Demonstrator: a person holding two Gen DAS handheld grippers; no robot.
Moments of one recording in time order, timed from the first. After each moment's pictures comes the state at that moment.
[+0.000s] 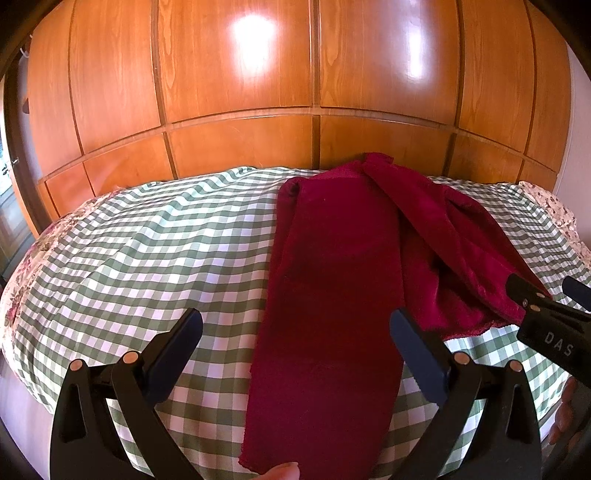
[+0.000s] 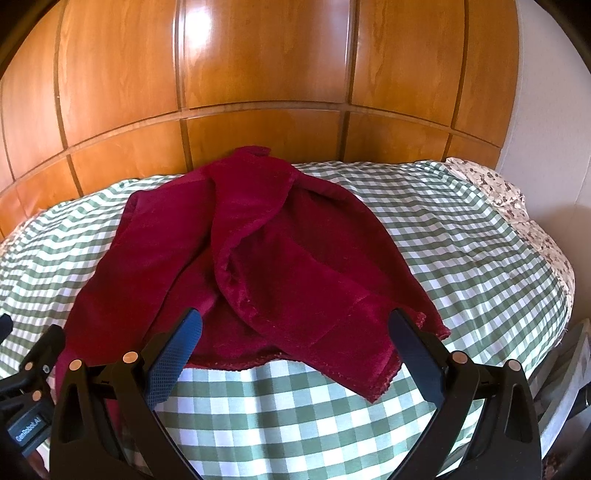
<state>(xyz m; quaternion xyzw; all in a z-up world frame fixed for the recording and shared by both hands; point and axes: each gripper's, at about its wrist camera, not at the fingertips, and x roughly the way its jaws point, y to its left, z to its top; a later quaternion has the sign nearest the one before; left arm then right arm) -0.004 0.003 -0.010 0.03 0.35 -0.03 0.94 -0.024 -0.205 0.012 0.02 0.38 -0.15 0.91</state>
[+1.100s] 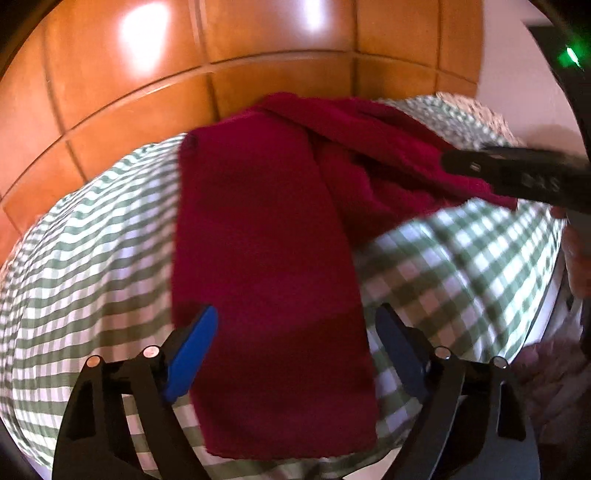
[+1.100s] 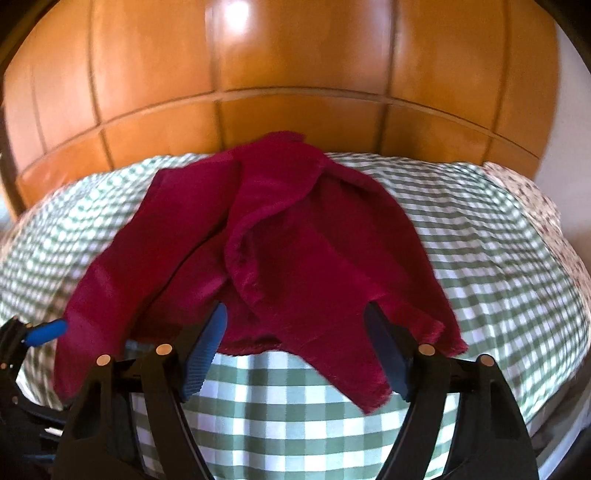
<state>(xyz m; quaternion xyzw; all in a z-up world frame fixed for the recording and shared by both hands) -0.019 -0.023 -0.067 0.14 0.40 -0.20 0.88 -0.017 -0.211 -0.006 0.00 0.41 -0.05 0.91</state>
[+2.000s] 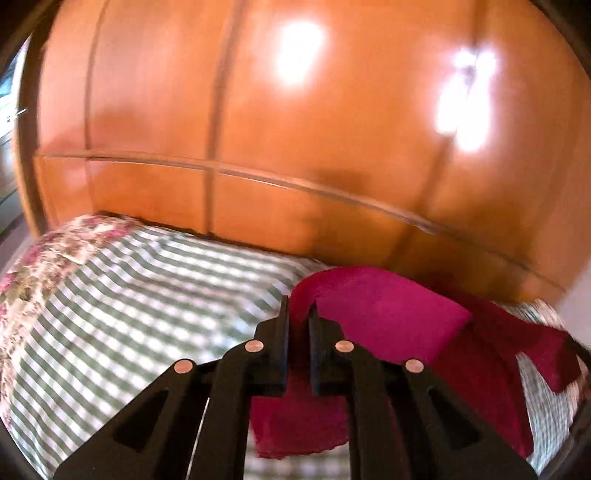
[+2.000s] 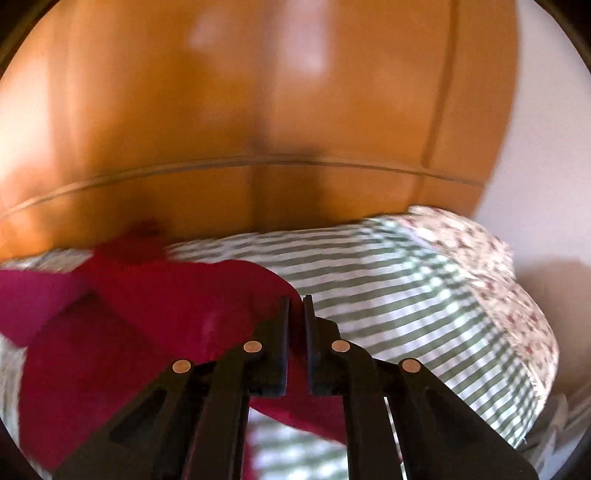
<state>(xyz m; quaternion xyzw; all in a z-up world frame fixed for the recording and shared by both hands) 0.206 0.167 0.073 -0.11 0.32 0.01 0.94 0.141 -0.417 0.075 0.01 0.38 -0.21 0.90</state>
